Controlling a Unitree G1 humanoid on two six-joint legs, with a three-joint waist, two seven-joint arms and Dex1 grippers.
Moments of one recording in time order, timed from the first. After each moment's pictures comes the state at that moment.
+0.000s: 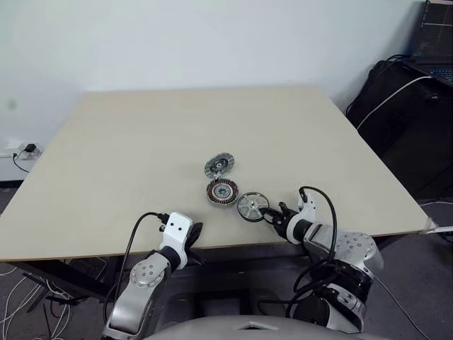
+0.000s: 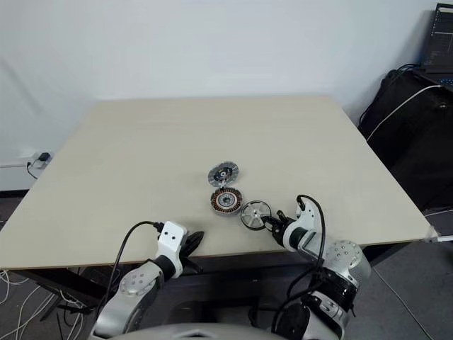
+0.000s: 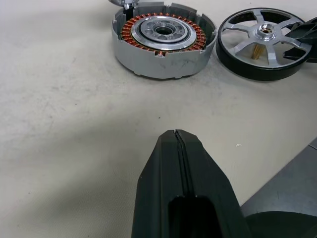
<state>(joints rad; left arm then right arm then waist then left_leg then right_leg) 0.28 0.19 -0.24 -0.25 -0.05 0.34 -0.35 -0.30 0.12 -0.80 -0.02 0.58 1.48 0.14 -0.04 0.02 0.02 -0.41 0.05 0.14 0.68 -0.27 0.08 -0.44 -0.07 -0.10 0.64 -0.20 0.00</state>
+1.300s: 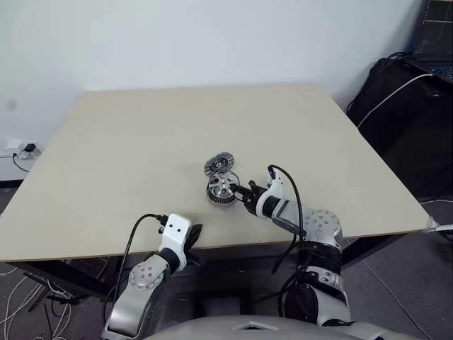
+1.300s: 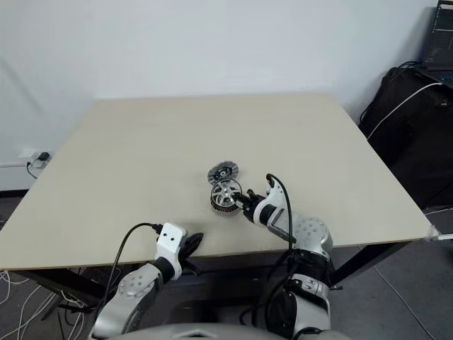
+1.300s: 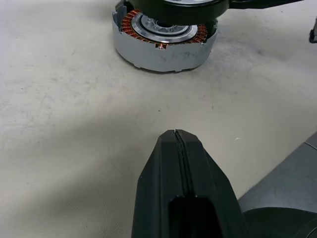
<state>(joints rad) 0.30 0.19 -0.23 -0.28 -0.06 0.34 -0.34 -0.40 0.16 -0.51 0.20 0.81 1.21 0.01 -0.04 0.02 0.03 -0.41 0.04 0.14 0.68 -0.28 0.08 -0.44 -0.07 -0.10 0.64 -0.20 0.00</state>
